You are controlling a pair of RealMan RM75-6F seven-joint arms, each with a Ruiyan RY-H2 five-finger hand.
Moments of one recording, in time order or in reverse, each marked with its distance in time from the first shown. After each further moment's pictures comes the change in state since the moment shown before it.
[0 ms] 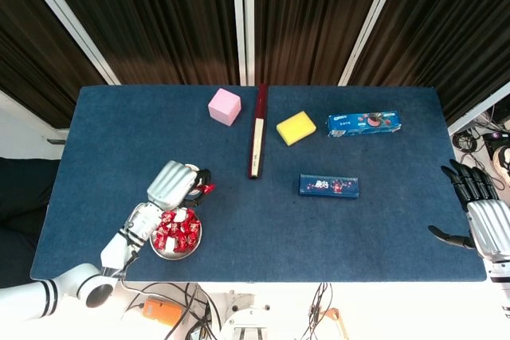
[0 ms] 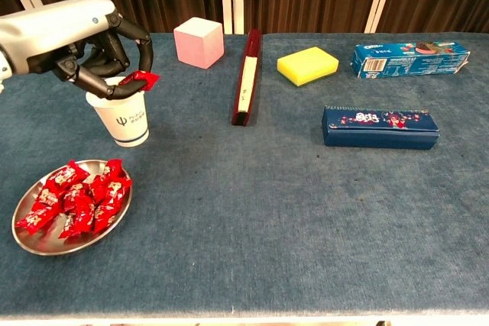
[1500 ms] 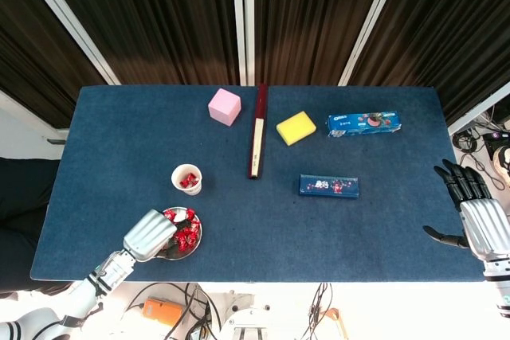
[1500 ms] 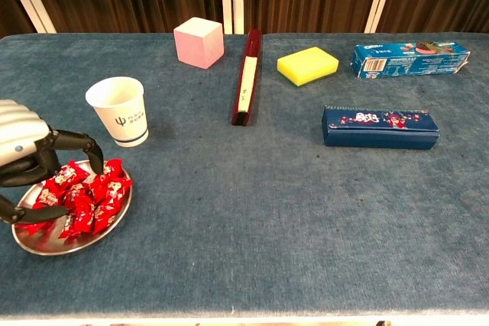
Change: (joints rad) left arm 0.148 0.090 0.335 0.030 0.298 0.161 0.053; right arm 0.009 0.000 -0.001 -0.029 -0.010 -0.013 -0.036
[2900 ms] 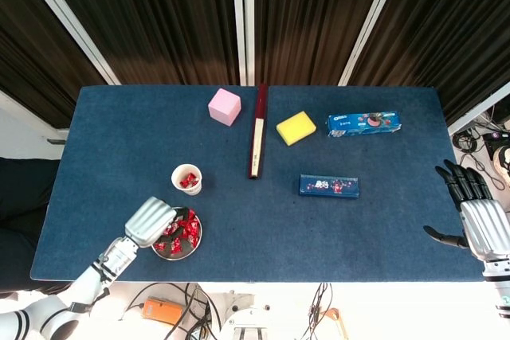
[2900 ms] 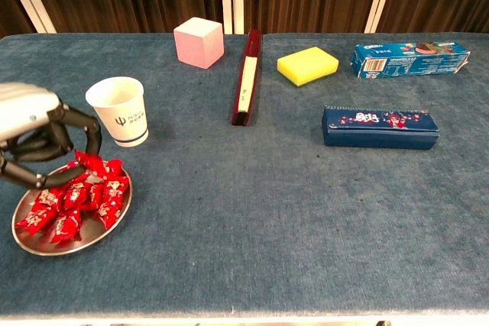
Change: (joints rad) left arm -0.027 -0.017 -0.090 0.018 -0.080 -0.005 -0.149; right arm -0.001 0.001 0.006 -0.023 0.020 -0.011 -0.027
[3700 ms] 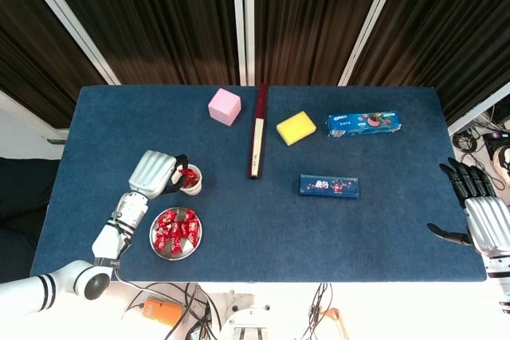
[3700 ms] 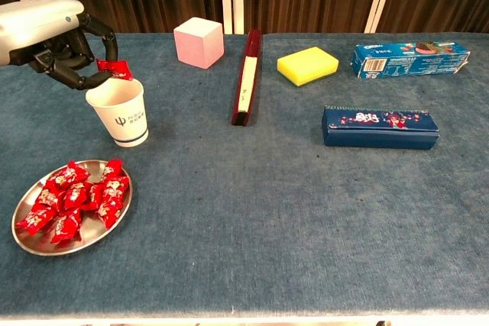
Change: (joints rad) left arm -0.129 -0.044 -0.217 -0.011 -0.395 -0.102 0.230; right arm 0.009 -0.002 0.006 0.036 0.019 -0.018 0.045
